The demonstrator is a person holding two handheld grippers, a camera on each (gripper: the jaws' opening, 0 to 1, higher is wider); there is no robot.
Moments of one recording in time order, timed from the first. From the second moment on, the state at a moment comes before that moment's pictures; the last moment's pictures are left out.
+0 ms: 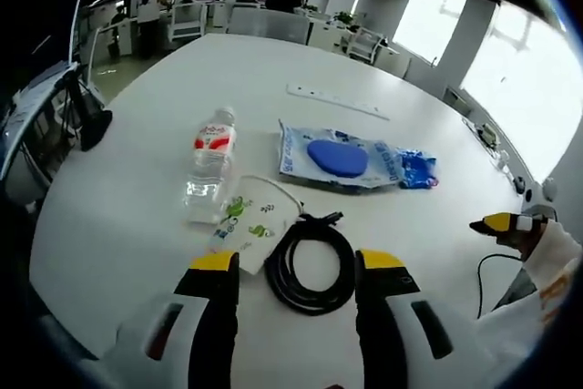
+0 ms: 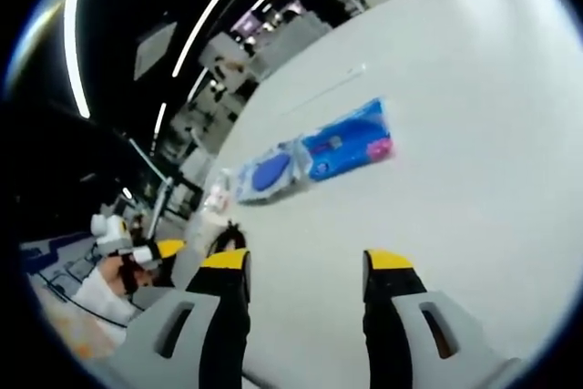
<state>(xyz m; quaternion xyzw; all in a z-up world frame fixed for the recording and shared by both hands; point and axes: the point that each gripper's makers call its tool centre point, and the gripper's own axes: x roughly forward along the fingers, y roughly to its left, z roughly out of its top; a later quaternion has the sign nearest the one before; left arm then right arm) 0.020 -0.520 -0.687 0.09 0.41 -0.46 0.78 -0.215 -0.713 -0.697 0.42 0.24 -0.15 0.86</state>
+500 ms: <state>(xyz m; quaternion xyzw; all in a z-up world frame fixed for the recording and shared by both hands) 0.046 -0.524 -0.698 0.31 0.35 -0.51 0.72 -0.218 -0.716 -0.697 0.43 0.24 -0.15 0.86</state>
